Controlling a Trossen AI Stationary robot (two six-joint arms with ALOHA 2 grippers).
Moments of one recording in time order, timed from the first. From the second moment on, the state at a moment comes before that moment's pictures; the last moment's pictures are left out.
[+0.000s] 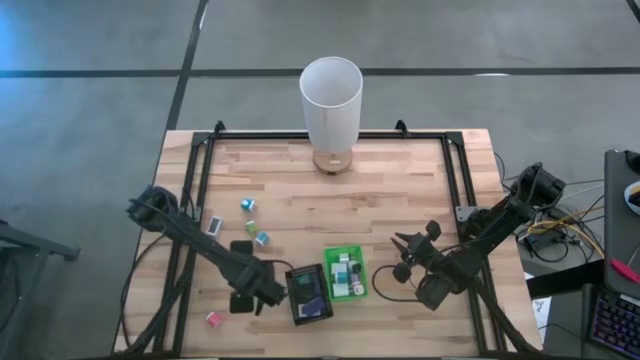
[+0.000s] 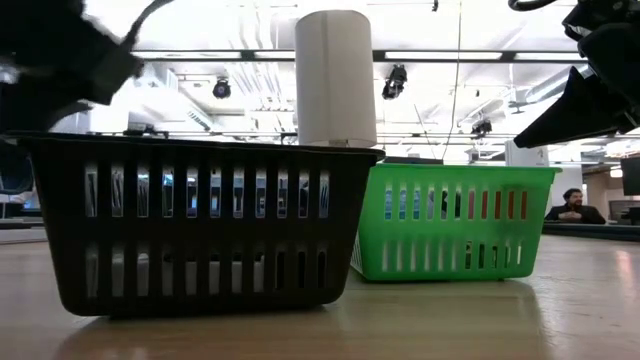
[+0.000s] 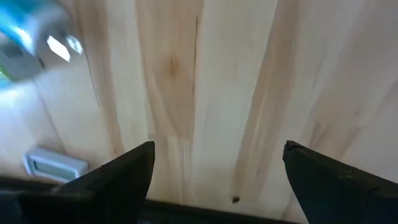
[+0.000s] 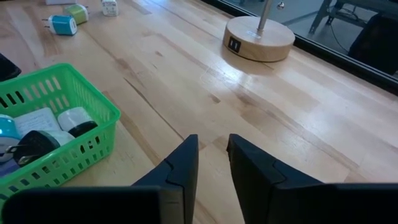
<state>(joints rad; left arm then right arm) -0.56 1.81 1.26 -1.30 0.09 -0.65 0.79 1.49 0.70 -0.72 1.12 1.46</state>
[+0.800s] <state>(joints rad) -0.70 1.81 1.07 -1.28 0.20 -0.88 0.79 1.49 0.70 -0.70 1.12 1.46</state>
